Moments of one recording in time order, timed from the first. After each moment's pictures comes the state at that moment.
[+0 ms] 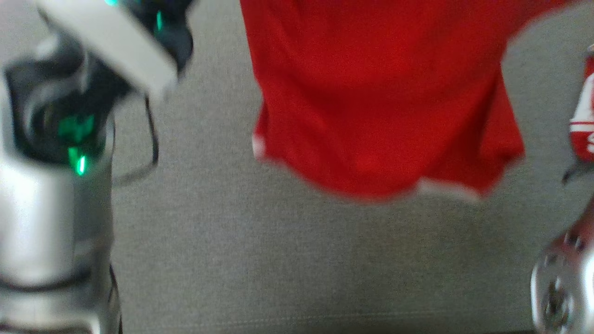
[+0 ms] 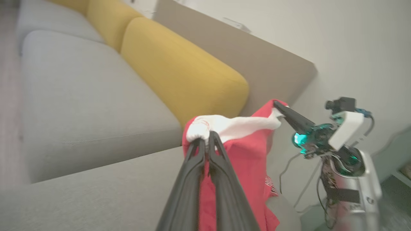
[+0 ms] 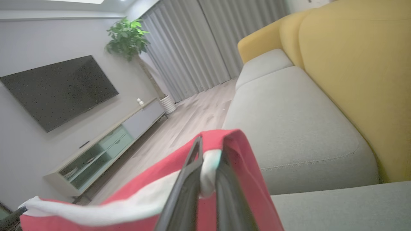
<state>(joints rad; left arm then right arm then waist) -0.79 0.13 -0.19 -0.25 -0.90 0.03 0.72 -0.88 -0.06 -0.28 -0.11 0.60 0.12 0.87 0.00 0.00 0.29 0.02</state>
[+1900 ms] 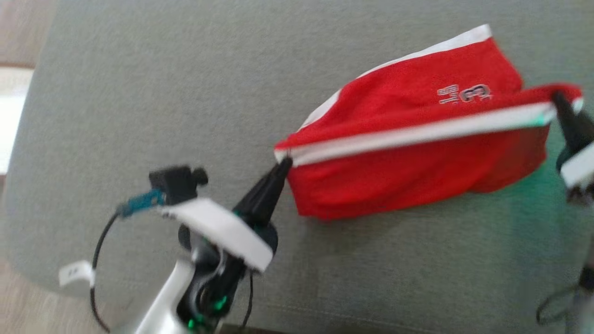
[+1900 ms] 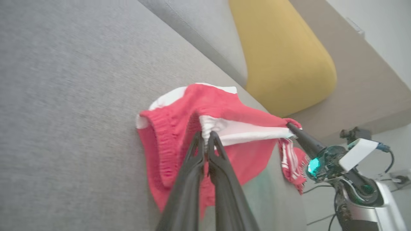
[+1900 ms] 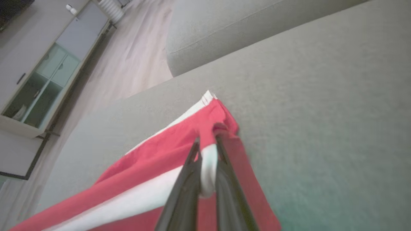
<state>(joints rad) -0.18 0.18 -0.56 -0.15 -0.99 0.11 0.09 -0.28 -0.04 -0.34 -0.15 0.51 0.12 0.77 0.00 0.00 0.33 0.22</state>
